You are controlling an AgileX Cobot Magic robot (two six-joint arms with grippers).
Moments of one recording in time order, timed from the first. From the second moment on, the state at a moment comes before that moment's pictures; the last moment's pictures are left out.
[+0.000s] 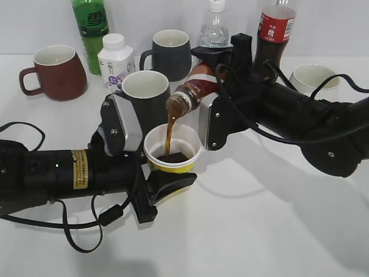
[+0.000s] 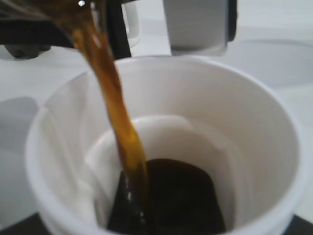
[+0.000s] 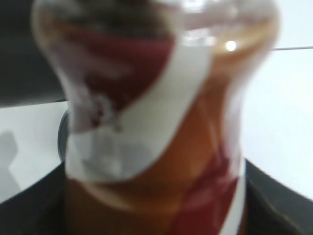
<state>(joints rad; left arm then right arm) -0.57 1.86 -0.59 0.79 -0.94 -0.22 0.53 1.88 -0.76 -0.25 -1.05 -1.39</state>
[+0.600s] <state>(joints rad) -0.57 1.86 -0.59 0.79 -0.94 -0.22 0.53 1.88 -0.76 -0.25 -1.05 -1.40</state>
